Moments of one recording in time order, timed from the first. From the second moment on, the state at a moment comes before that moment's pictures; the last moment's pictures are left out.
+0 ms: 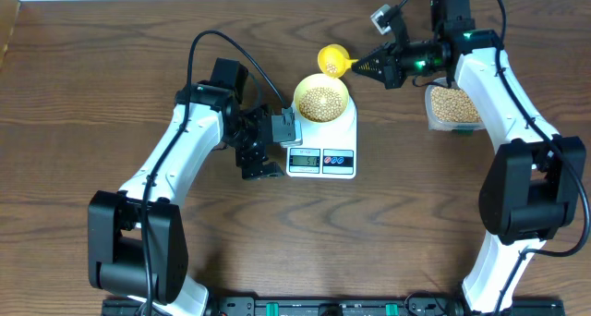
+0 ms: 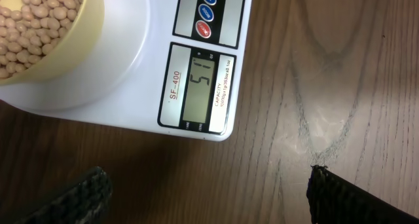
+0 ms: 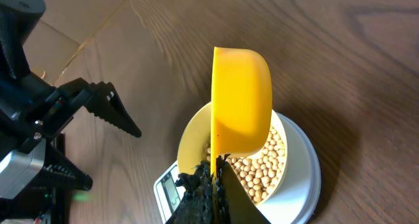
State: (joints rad) left arm -0.21 1.73 1.25 -0.98 0.52 1.24; right arm 0.13 2.04 1.69 -0.70 -0.99 -0.35
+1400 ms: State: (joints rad) left arm -0.21 1.73 1.25 -0.98 0.52 1.24; right arm 0.41 2.04 1.88 -0.97 -0.30 -0.58
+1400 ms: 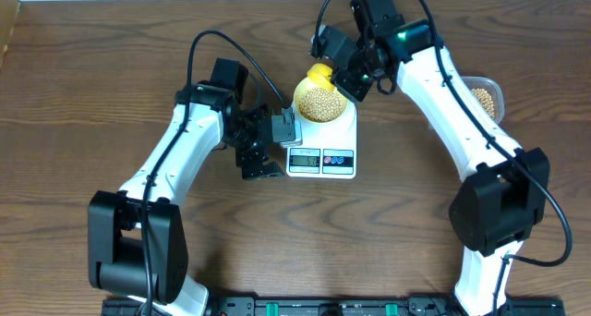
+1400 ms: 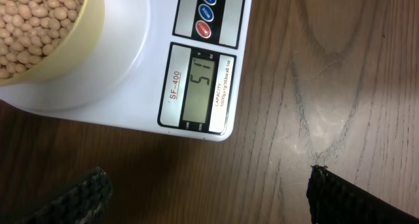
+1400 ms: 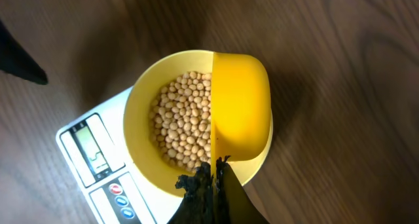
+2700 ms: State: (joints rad) left arm -0.21 1.73 1.25 -0.98 0.52 1.24; right arm 0.41 2.04 1.72 -0.91 -0.31 -0.69
